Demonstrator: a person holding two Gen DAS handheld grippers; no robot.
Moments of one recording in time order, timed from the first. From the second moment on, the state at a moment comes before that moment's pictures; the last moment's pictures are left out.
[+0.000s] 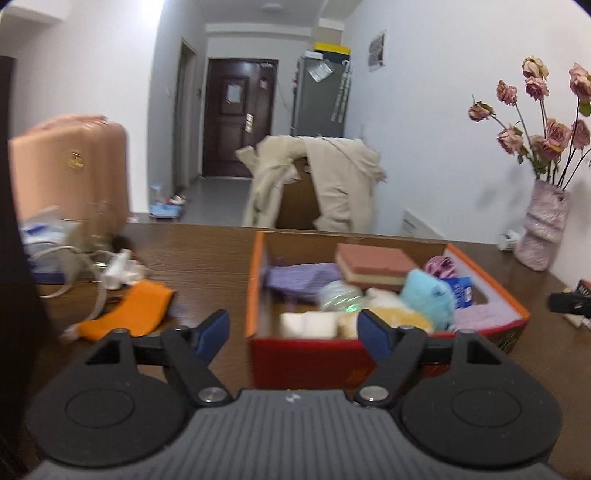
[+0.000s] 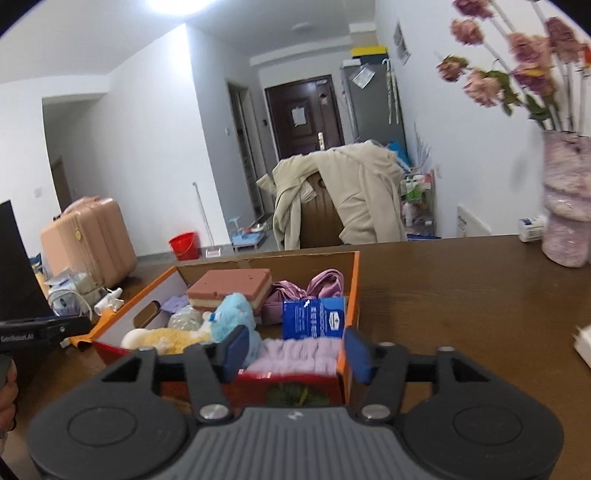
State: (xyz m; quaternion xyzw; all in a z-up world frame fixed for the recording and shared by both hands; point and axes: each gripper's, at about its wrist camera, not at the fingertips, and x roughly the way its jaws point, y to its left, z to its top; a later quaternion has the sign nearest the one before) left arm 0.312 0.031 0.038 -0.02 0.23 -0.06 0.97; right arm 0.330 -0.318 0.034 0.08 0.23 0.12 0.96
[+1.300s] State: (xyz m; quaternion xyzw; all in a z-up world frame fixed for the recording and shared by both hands) left arm -0.004 0.032 0.008 -0.03 0.12 -0.03 0.99; right arm -0.006 -0.228 -0.015 0.04 0.15 0.04 0.99
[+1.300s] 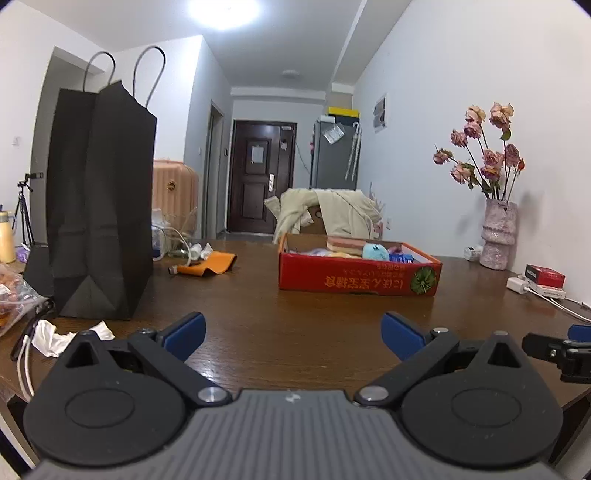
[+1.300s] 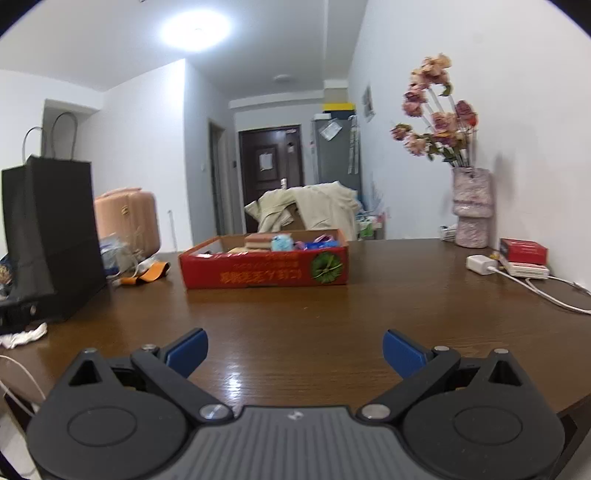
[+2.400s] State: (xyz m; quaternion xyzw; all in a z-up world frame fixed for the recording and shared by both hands) left arm -0.004 0.029 0.009 -0.02 0.11 -0.04 0.99; right arm 0.004 -0.234 -0.016 0.05 0.17 0.04 0.98
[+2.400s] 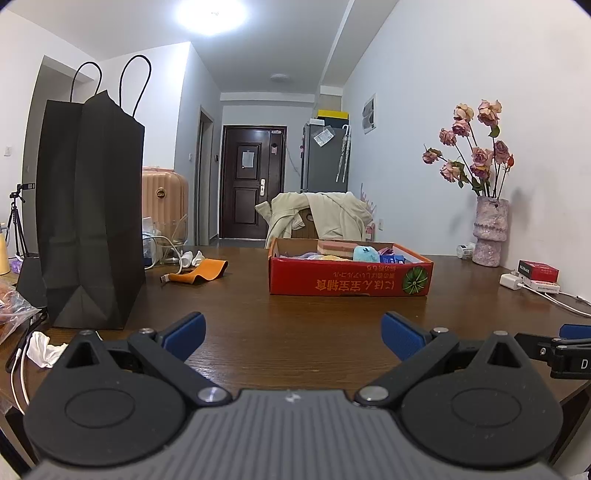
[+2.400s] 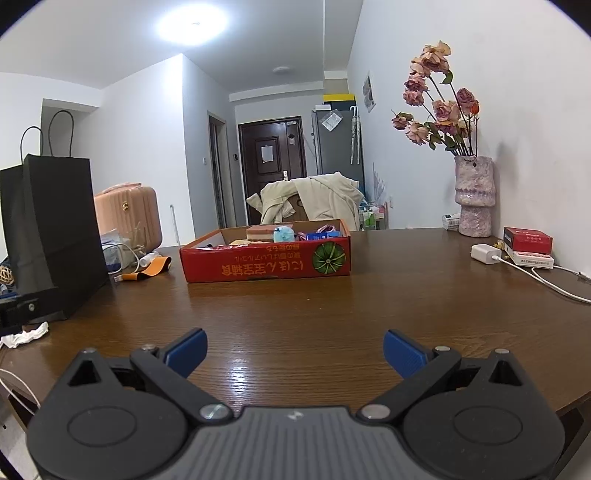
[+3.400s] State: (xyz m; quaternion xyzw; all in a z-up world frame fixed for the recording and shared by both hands) left arm -0.003 0.029 0.011 -0.02 0.11 -0.04 0.99; right arm 0.004 -0.233 -0.016 0.05 0.16 0.04 0.98
